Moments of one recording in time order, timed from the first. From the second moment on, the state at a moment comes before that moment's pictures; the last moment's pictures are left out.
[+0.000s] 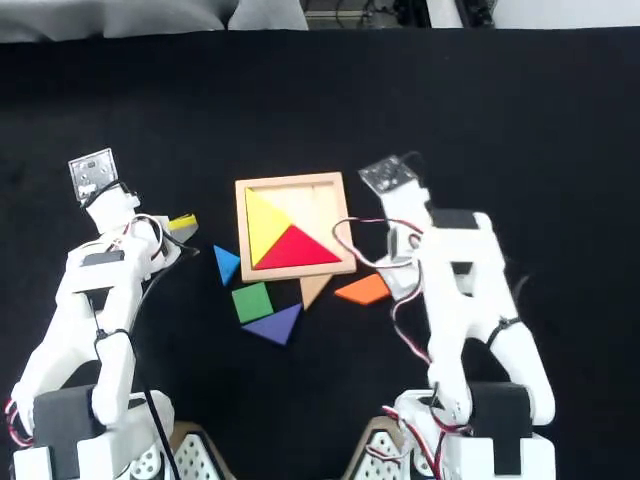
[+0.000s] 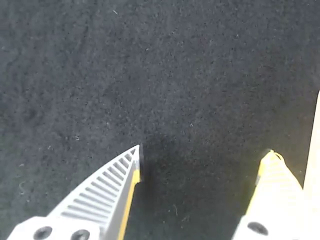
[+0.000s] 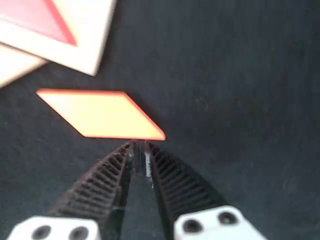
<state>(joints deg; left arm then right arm) -15.4 -15.2 58.8 20.4 9.3 -1.2 -14.7 43.6 62.9 28.5</state>
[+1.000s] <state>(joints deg) -15.4 -15.2 58.8 20.4 9.3 -0.5 1.6 37.1 68.2 27.4</state>
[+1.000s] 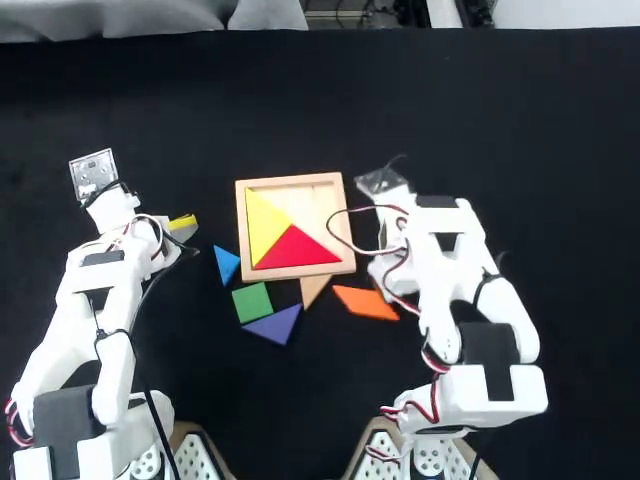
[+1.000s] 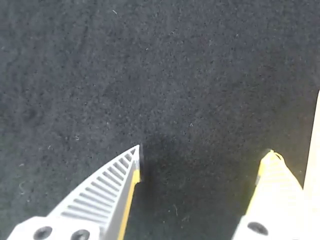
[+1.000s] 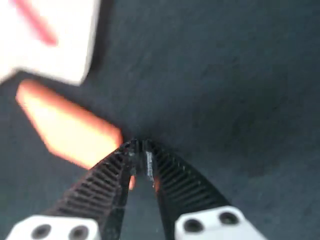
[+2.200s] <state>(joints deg) -15.4 -15.2 58.8 20.4 9.3 -19.0 -36.7 64.6 63.9 58.2</state>
